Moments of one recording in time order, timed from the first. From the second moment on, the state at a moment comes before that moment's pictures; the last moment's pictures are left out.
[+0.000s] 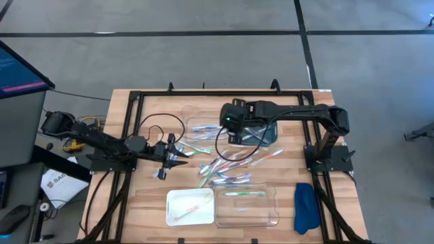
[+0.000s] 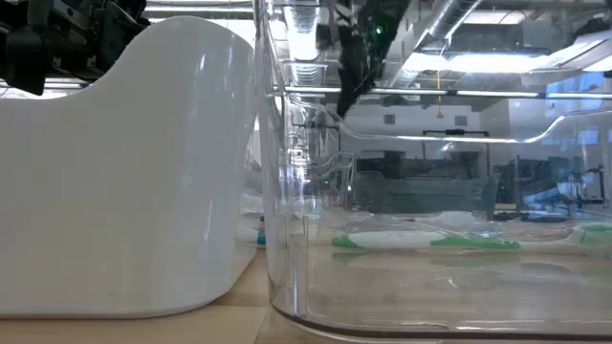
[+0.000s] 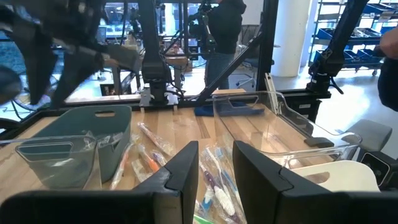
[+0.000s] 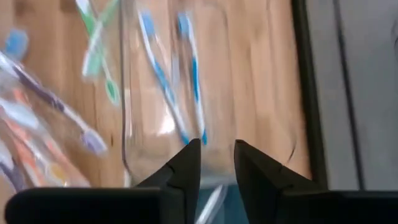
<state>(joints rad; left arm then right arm) -0.19 0.99 0.13 0.85 -0.05 0.02 -0.12 1.78 1.56 -0.84 0.30 -0.20</state>
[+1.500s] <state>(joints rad) -0.19 0.99 0.13 0.84 -0.05 0.02 0.04 1.79 1.60 -0.76 -0.45 -0.39</state>
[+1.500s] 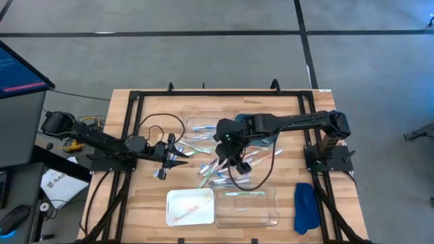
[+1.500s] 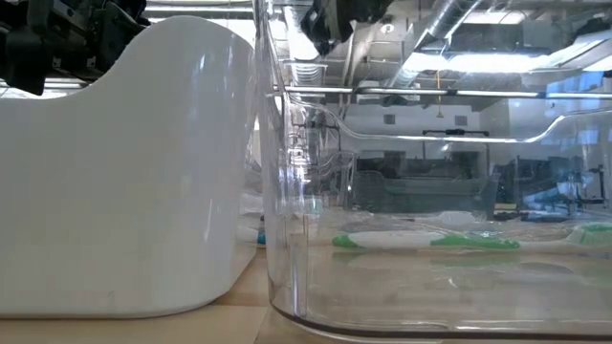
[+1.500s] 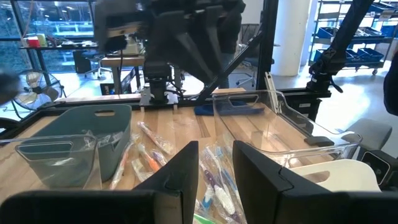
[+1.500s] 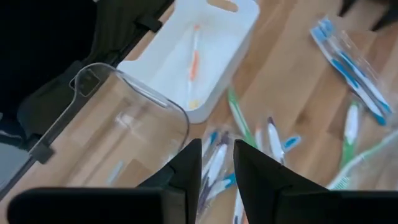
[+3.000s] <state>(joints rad) -0.19 0.99 0.13 0.83 -0.11 0.02 0.00 1.44 0.93 -0.88 -0.14 0.00</state>
